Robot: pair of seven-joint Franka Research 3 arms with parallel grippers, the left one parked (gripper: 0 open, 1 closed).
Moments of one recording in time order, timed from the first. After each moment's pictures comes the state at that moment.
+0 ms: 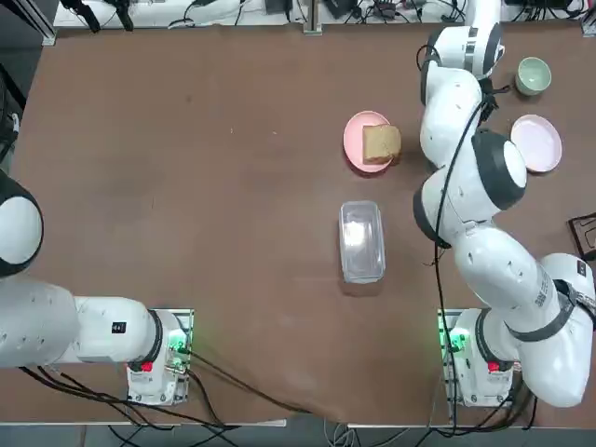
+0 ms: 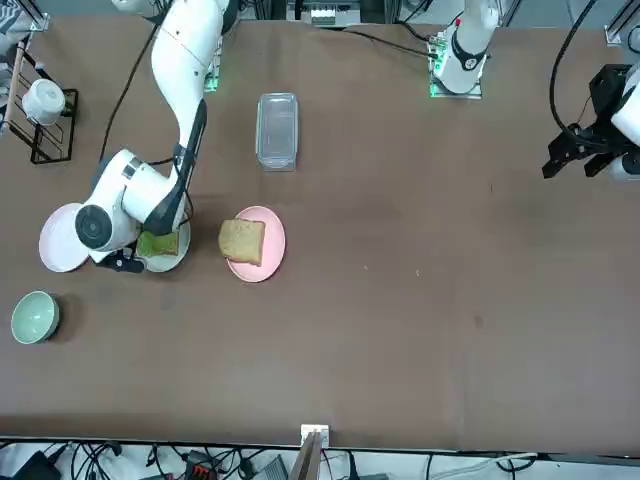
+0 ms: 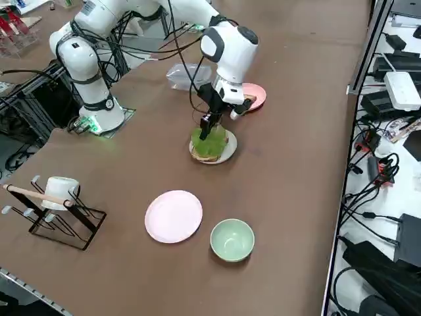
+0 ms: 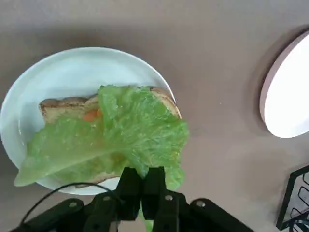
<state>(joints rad) 1.16 1.11 -1.35 -1.85 0.72 1.72 -0.35</state>
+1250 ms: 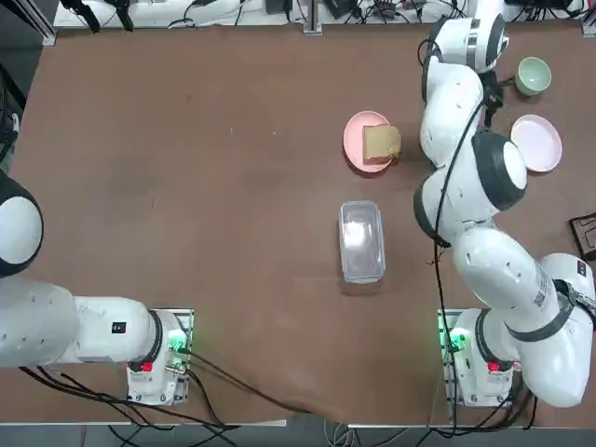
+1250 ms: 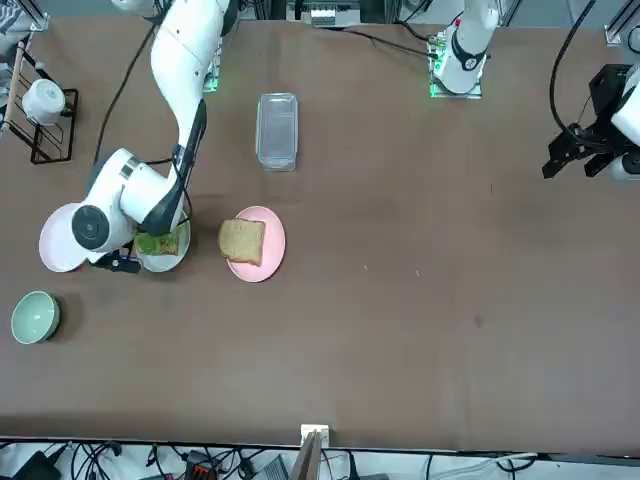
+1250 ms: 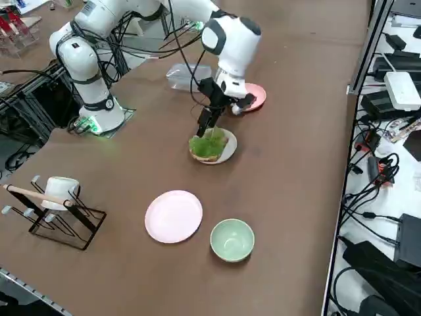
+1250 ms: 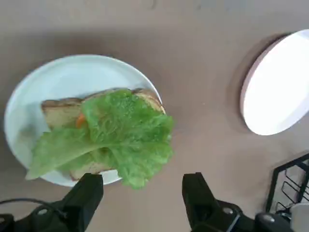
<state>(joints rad) 1.16 1.12 -1.42 -1.79 0.70 1.65 -0.37</state>
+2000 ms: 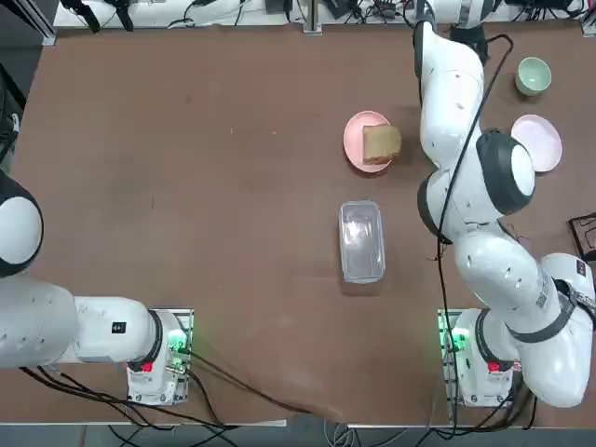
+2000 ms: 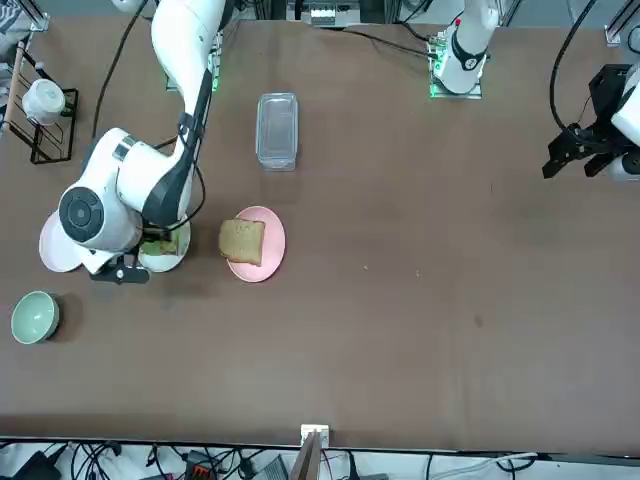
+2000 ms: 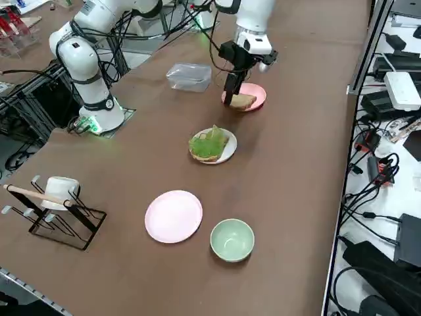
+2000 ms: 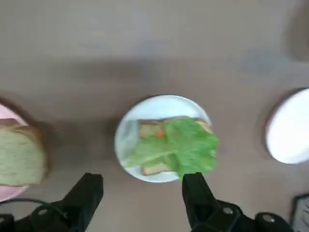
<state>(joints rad) 1.17 1.10 -1.50 -1.57 0.89 1.50 -0.35</state>
